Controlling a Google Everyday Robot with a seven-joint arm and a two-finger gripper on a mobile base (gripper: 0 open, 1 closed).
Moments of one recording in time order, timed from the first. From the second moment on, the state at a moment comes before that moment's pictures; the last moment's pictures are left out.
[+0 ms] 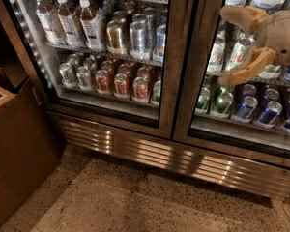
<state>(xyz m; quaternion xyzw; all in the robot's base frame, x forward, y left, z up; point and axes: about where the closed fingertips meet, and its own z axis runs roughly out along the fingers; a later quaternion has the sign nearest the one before) 0.512 -0.151 1.014 -0.54 0.56 0.30 0.55</state>
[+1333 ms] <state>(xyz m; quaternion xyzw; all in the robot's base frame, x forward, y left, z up) 0.560 -0.152 1.007 -0.53 0.59 0.30 0.53</state>
